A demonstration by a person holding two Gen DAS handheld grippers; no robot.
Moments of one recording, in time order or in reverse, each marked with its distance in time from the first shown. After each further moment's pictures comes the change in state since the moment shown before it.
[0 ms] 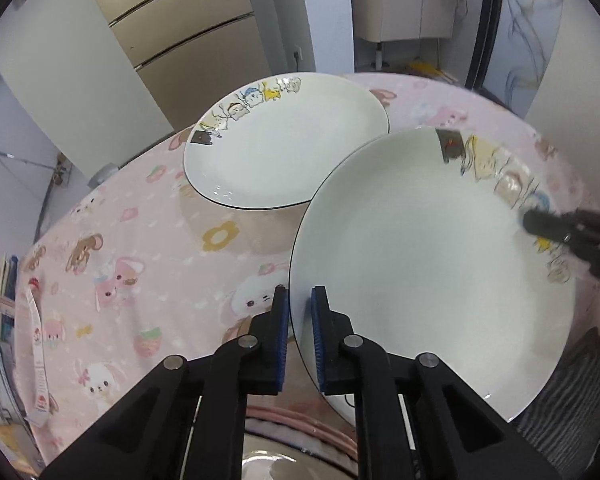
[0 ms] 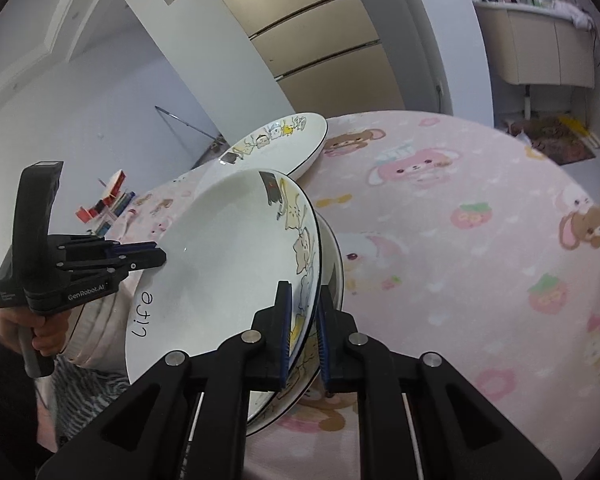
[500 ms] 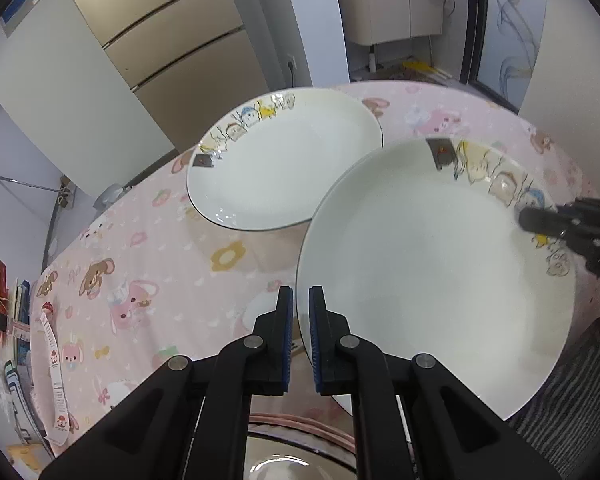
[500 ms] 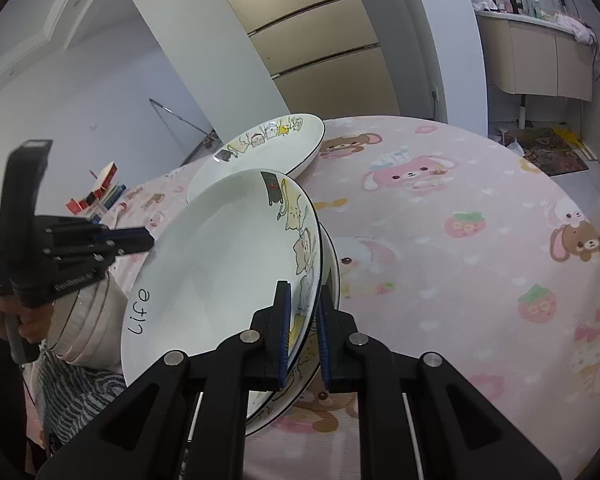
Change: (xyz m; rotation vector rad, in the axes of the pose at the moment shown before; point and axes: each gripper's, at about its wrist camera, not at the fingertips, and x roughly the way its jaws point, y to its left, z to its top) left arm -0.014 -0.001 0.007 0.050 -0.042 0.021; right arm 0.001 0.008 0.003 -0.040 0.012 -0.048
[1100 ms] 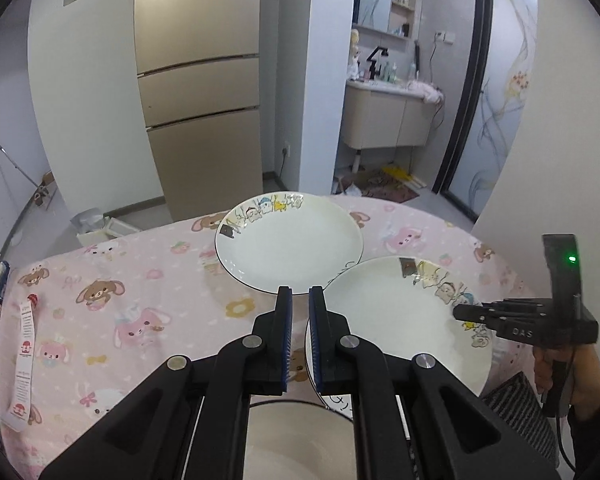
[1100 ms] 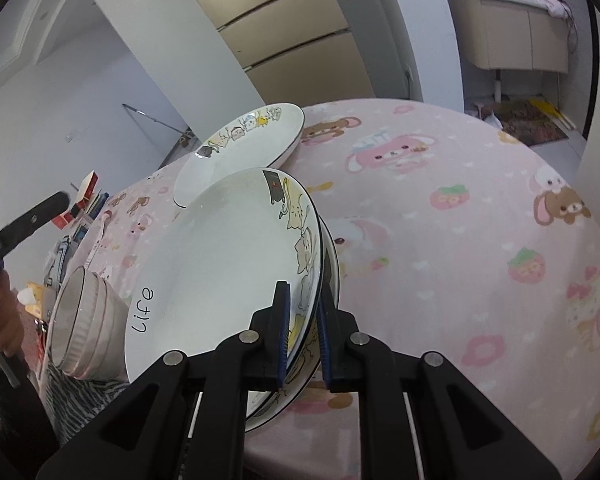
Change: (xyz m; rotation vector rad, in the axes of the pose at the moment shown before) left arm -0.093 0.059 -0.024 -0.198 -0.344 -0.187; right arm -0.005 0.005 -0.002 0.110 0.049 -0.061
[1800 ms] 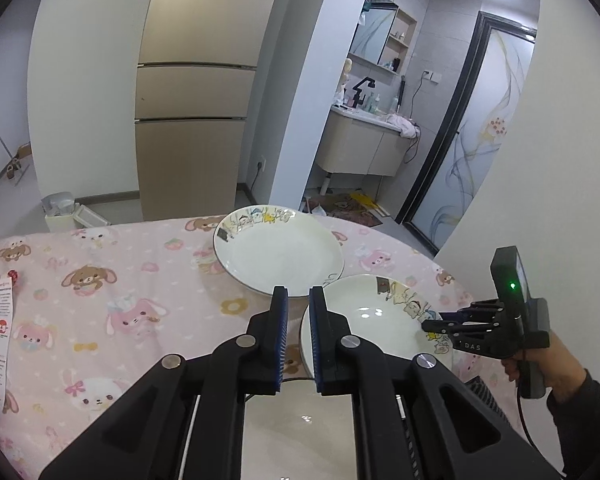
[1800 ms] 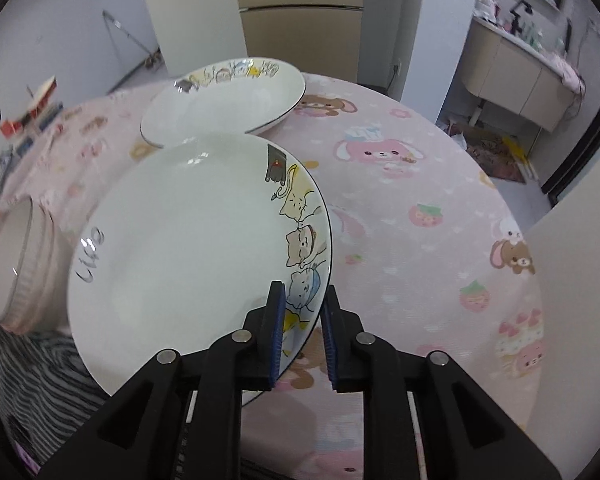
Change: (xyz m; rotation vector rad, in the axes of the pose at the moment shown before) left arm -0.035 0.050 -0.010 -0.116 -0.053 -0.157; right arm 0.009 0.045 0.009 -0.279 0.182 -0.312
